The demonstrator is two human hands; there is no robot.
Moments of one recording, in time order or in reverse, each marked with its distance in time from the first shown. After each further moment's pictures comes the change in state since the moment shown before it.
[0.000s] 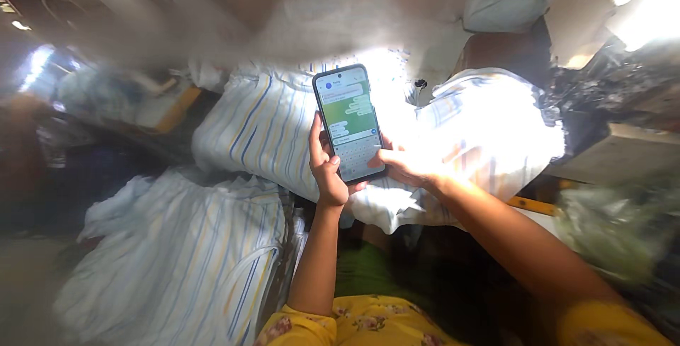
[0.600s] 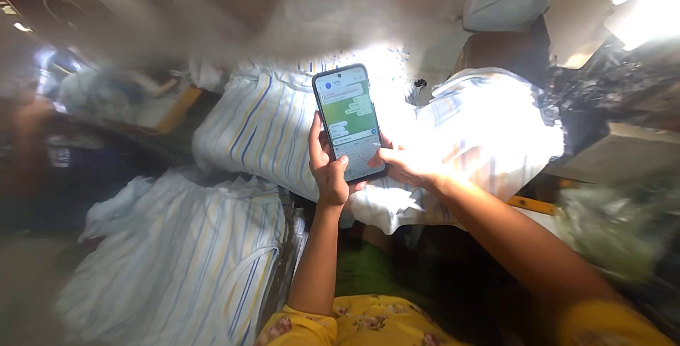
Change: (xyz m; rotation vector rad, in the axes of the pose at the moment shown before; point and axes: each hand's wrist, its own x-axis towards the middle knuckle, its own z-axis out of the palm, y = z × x) left_hand -0.001 0.002 0.000 0.079 0.007 0.014; right_hand -0.001 -0.002 0.000 0.021 -0.026 -0.027
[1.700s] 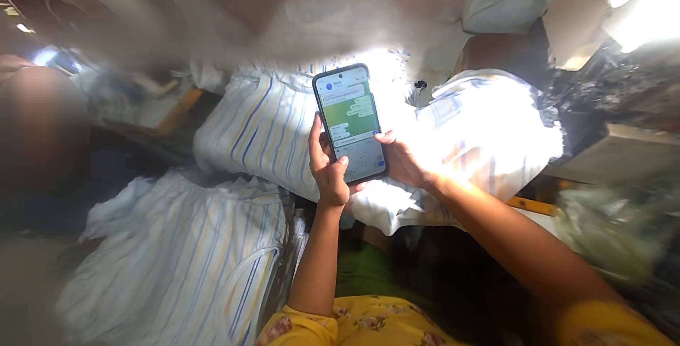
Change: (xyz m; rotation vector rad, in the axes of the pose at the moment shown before) left_hand 0.001 -0.001 -0.001 -0.014 -0.019 0.046; right_hand 0.007 0.011 -0.012 0.206 -0.036 0.029
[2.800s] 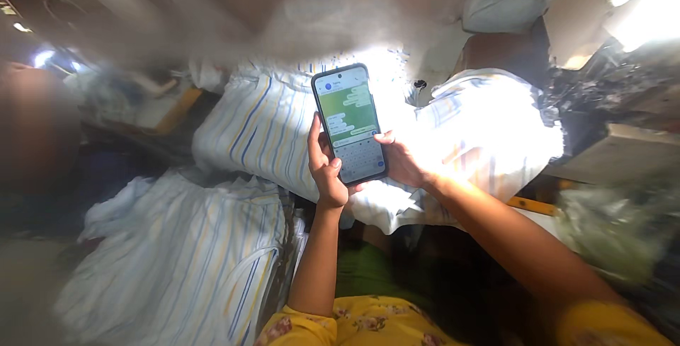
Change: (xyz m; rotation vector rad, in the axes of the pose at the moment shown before) left_hand 0.001 0.001 0.000 -0.083 0.009 -0.037; right_hand 0.000 -0.001 0.001 0.007 -0.018 -0.006
